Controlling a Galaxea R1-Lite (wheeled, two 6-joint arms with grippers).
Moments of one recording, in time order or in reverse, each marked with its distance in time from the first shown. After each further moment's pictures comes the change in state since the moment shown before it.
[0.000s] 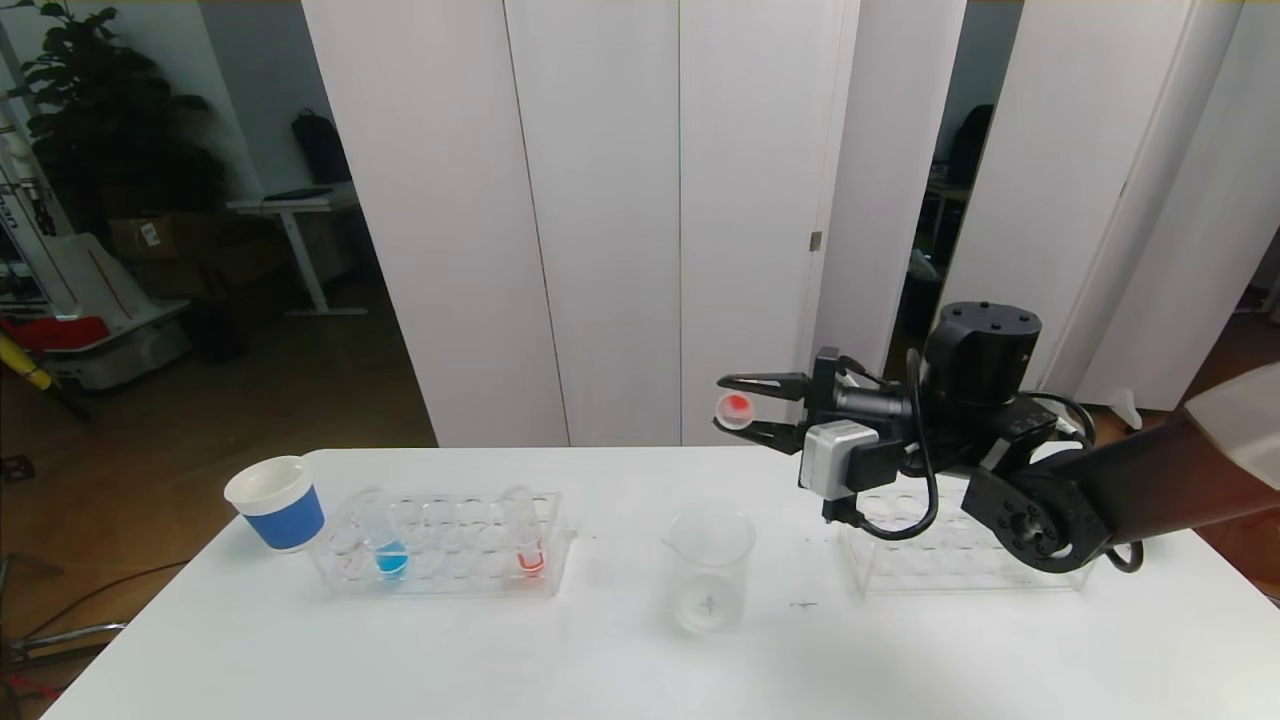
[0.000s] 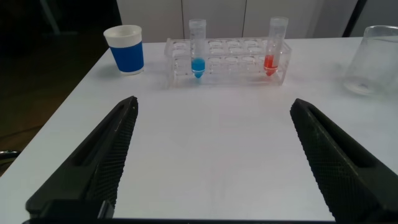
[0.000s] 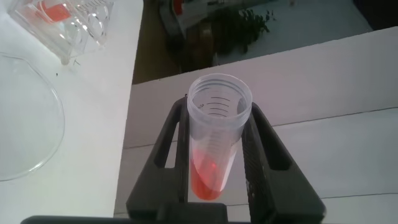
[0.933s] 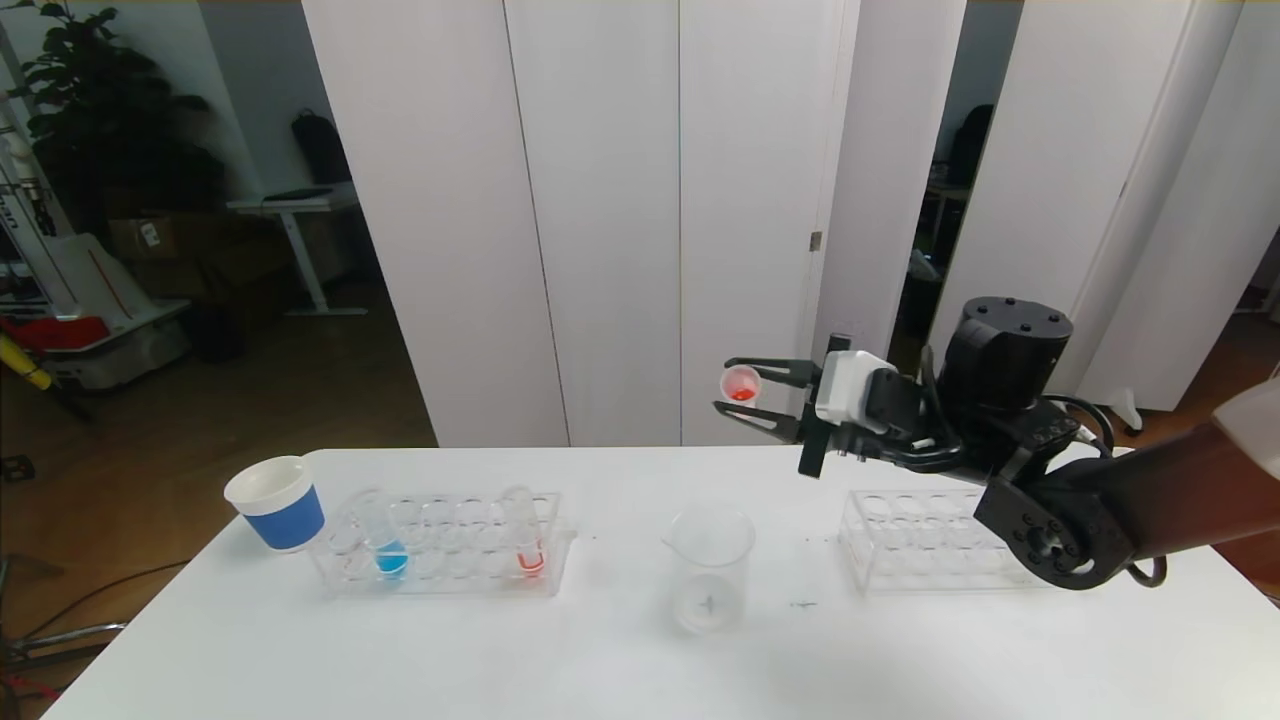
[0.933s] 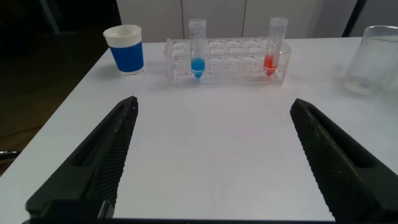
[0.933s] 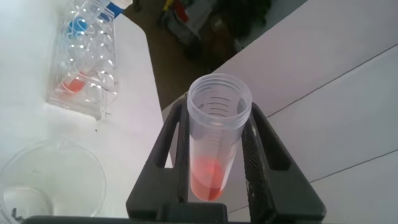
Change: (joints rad) left arm 0.000 0.000 0.000 0.000 0.000 0.000; right arm 0.021 -0.041 0.053 -0.084 -0.066 0.498
